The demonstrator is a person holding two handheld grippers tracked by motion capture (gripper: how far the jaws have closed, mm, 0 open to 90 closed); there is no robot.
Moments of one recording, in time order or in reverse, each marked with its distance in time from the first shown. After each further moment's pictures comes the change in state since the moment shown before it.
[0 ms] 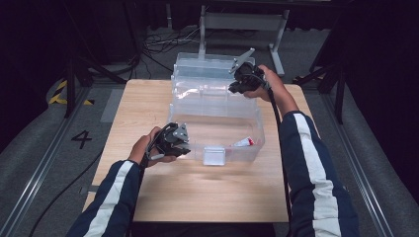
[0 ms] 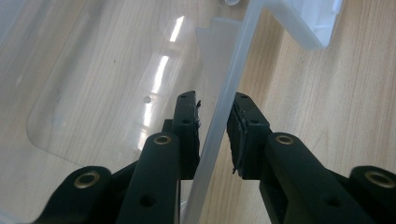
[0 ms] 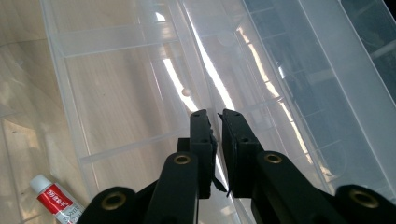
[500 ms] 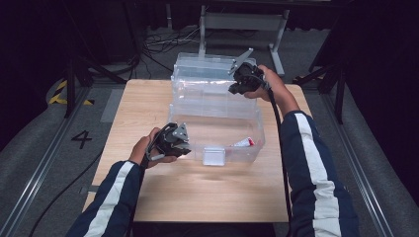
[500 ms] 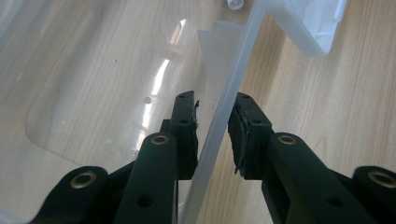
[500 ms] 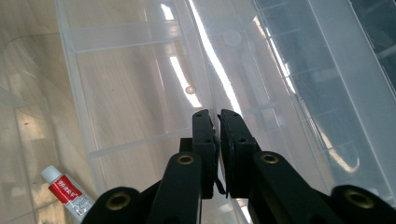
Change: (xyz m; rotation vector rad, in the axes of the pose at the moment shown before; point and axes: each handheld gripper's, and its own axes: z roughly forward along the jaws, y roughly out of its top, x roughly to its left) left arm -0.001 -0.001 0.000 -0.012 0.007 -0.025; right arm 0.005 0.004 -0.005 0.022 0.021 -0.018
